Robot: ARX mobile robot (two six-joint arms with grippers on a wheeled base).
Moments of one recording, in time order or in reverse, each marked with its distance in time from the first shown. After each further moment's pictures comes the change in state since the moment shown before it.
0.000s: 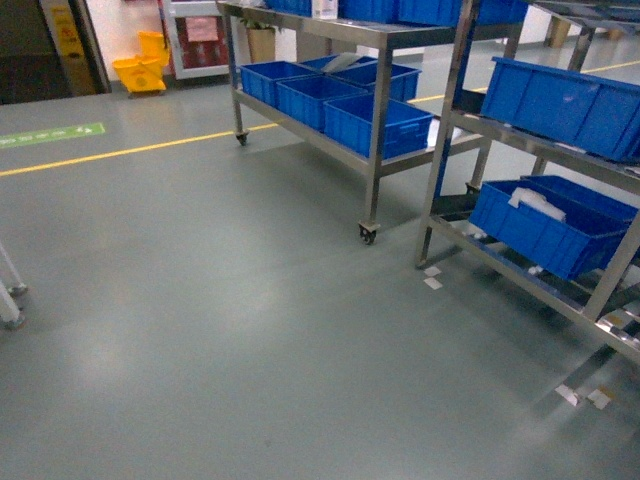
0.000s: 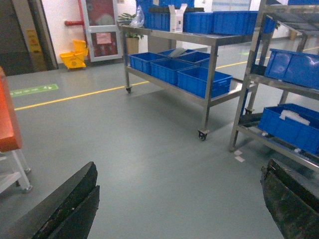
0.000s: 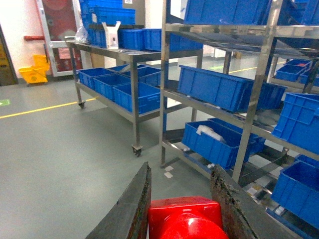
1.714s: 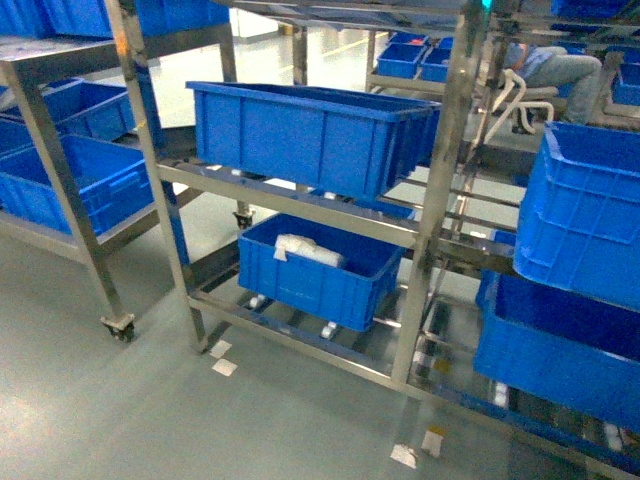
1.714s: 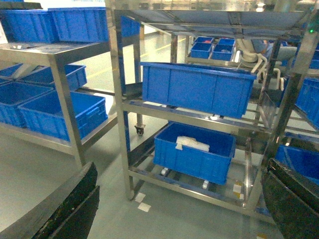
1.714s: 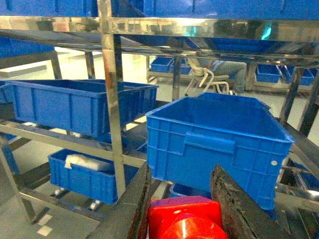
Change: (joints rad) left arm 0.000 0.000 0.000 -0.003 0.000 0.000; right arm 0.000 0.000 0.000 -0.001 0.000 0.000
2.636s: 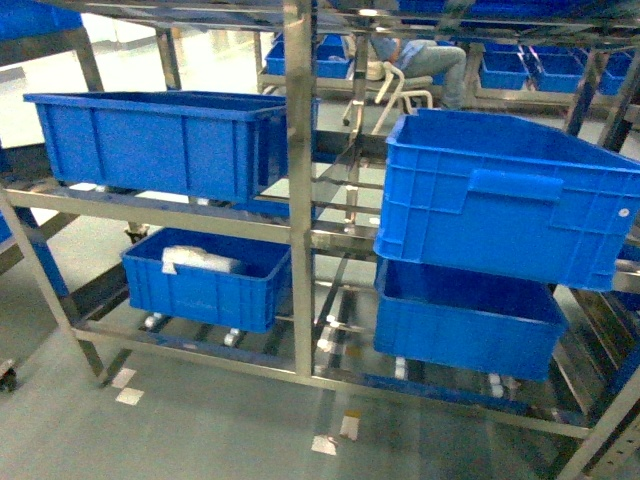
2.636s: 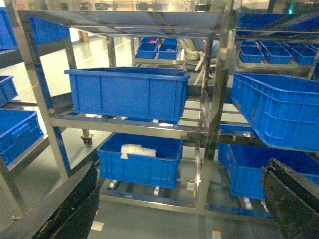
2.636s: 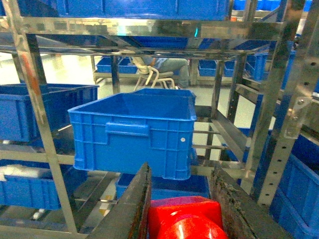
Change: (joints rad) left arm 0.000 0.000 0.000 0.000 0.000 0.000; right arm 0.000 0.000 0.000 0.000 0.000 0.000
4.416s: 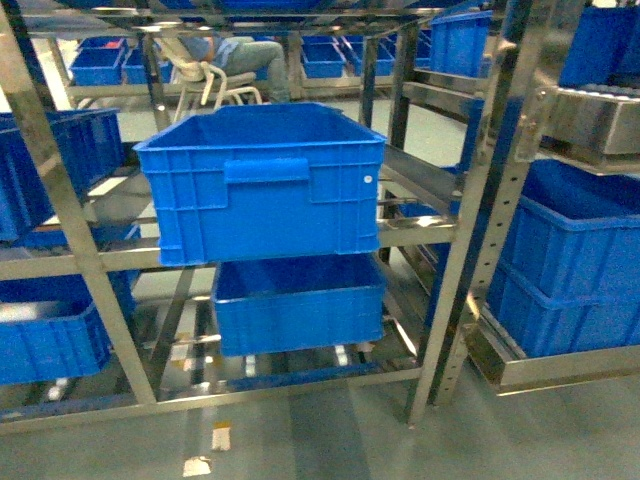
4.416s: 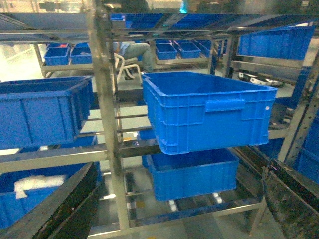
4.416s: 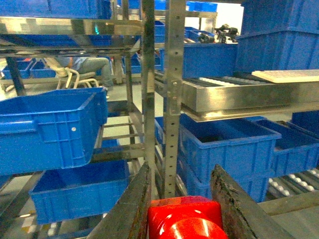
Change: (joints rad) left arm -0.001 0.000 0.000 0.000 0.001 0.000; right arm 0.000 -0.002 0.000 0.001 0.001 0.000
